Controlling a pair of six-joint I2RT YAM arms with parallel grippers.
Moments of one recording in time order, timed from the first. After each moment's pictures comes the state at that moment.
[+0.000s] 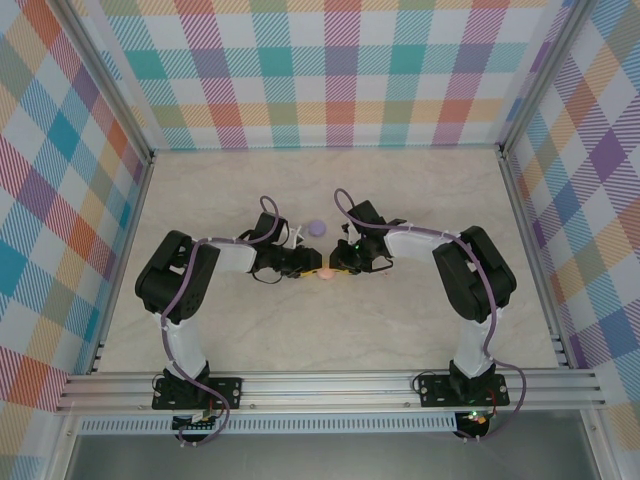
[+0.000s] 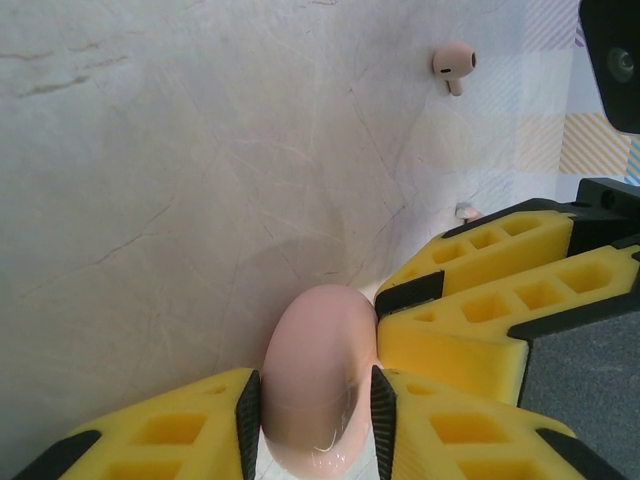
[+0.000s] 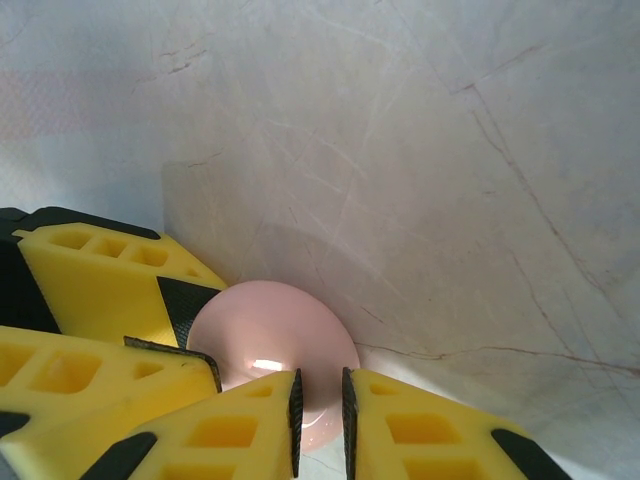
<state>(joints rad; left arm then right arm) -0.44 1.88 0.91 0.06 0.75 -0.65 0.59 1.89 1.13 -0.37 -0.46 0.68</state>
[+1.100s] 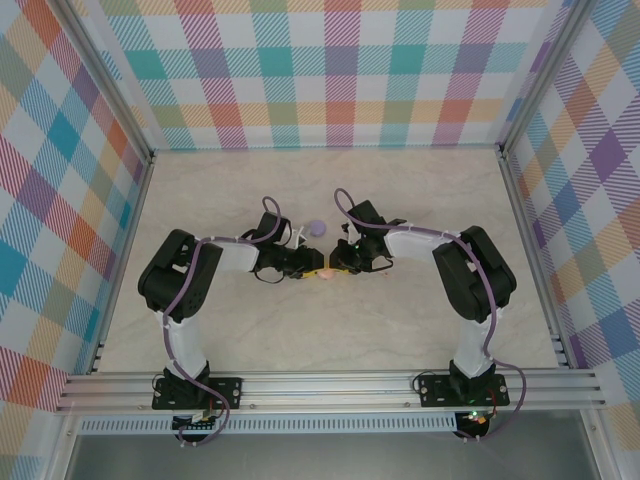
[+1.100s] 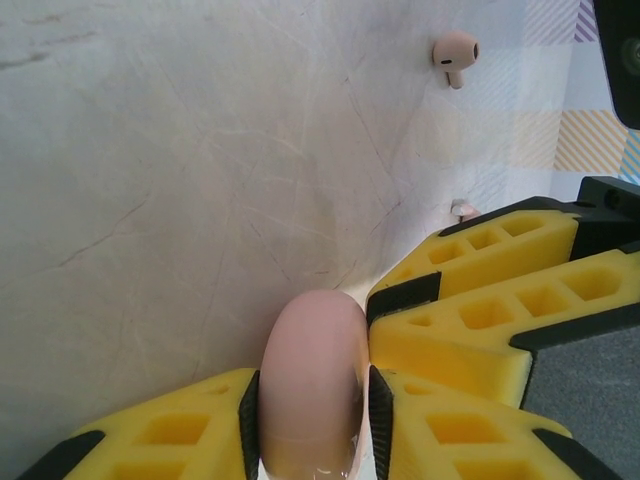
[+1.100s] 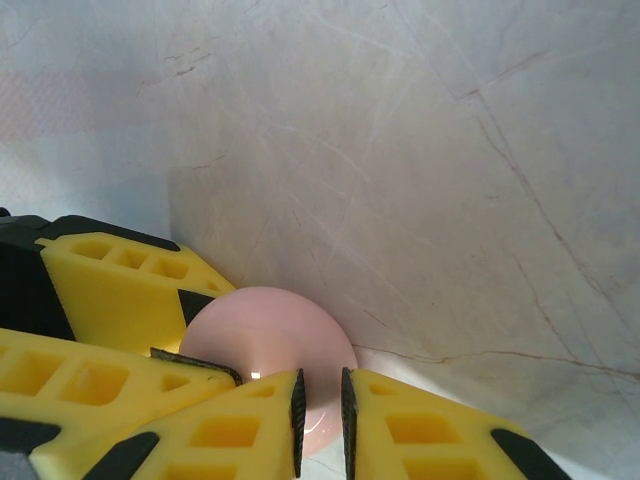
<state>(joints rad) -0.46 1.90 0.93 0.06 0.77 -0.68 0.59 1.89 1.13 -0.36 -0.46 0.68</state>
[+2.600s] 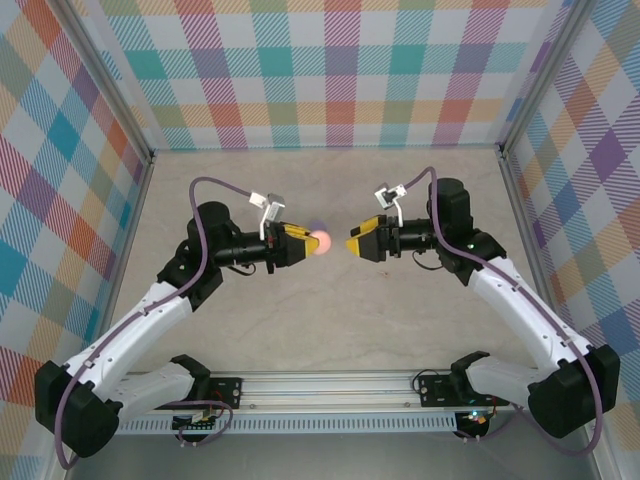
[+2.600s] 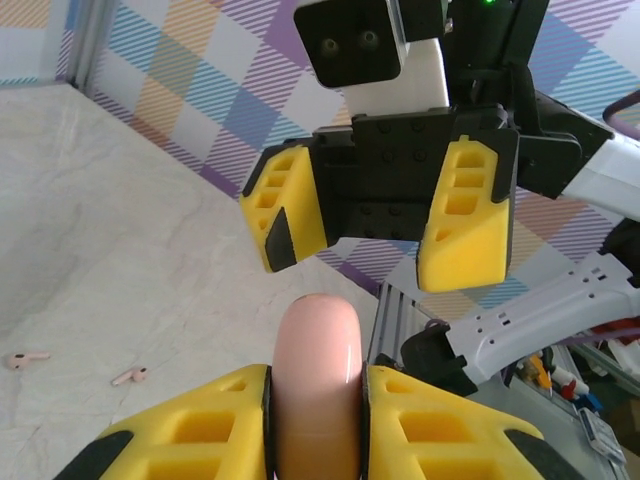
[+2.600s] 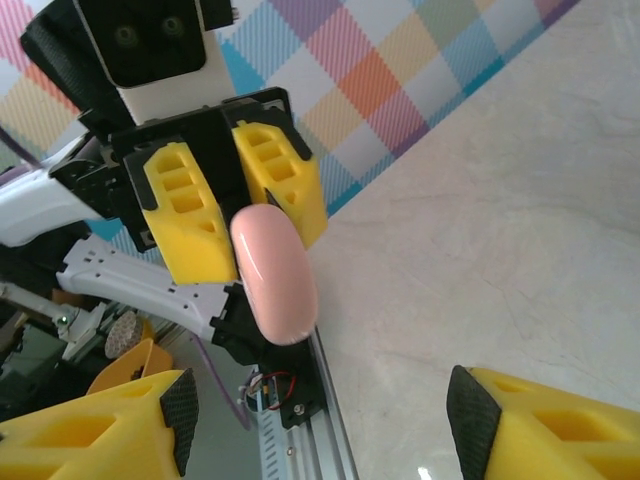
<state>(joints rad) -0.54 1.03 0.86 0.01 0.80 -0.39 0.45 1.14 1.01 -0.27 -1.03 0.33</state>
